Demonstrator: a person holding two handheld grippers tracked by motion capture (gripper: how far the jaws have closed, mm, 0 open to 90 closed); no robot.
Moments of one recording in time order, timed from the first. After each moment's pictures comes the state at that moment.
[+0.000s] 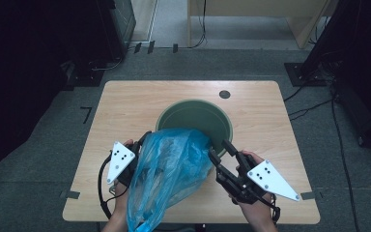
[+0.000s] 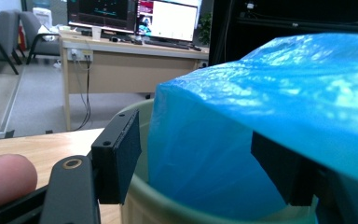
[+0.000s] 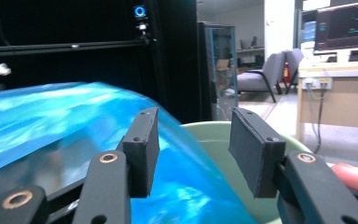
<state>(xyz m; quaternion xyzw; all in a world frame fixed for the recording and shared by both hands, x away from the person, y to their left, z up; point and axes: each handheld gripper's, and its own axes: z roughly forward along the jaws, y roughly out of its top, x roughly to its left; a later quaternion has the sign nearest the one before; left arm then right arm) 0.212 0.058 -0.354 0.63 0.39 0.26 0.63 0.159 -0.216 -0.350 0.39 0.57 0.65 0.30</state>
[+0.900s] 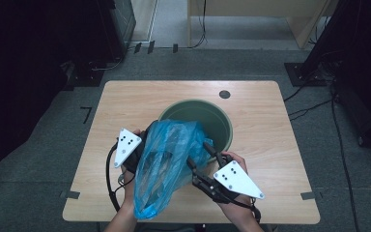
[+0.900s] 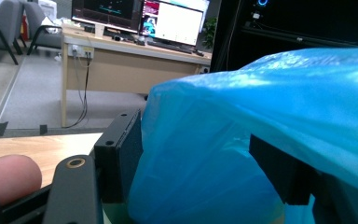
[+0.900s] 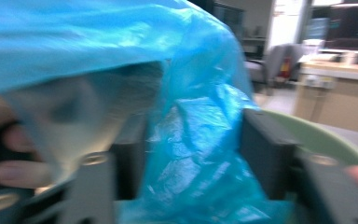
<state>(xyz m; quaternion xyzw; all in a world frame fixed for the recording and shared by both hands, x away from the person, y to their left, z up) 0.229 0.041 -0.337 0.61 0.41 0.24 0.63 0.167 -0.170 -0.361 0.37 0.63 0.60 0.33</state>
